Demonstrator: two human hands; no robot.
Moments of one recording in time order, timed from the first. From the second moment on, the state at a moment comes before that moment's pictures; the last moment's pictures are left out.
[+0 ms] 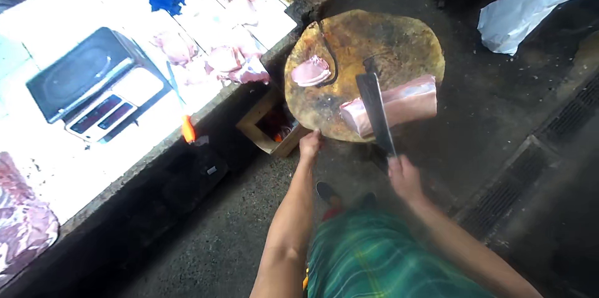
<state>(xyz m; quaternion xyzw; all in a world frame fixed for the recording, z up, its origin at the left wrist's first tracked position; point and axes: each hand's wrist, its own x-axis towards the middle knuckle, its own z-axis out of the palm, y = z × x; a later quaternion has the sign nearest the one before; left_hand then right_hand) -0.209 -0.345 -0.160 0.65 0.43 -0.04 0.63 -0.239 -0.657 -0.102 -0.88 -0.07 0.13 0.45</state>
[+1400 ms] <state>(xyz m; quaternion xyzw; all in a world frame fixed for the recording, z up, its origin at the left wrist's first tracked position) -0.186 -0.428 -0.130 0.87 0.14 0.09 0.47 -0.243 -0.663 -0.180 -0.95 -0.10 0.12 0.27</state>
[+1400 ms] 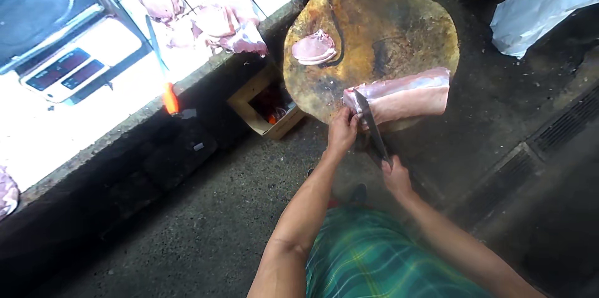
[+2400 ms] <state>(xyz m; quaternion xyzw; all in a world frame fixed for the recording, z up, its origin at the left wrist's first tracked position) -0.178 -0.427 -0.120 0.84 0.18 0.03 0.51 -0.218 -0.641 -0.138 -0.94 -0.08 0.19 0.27</state>
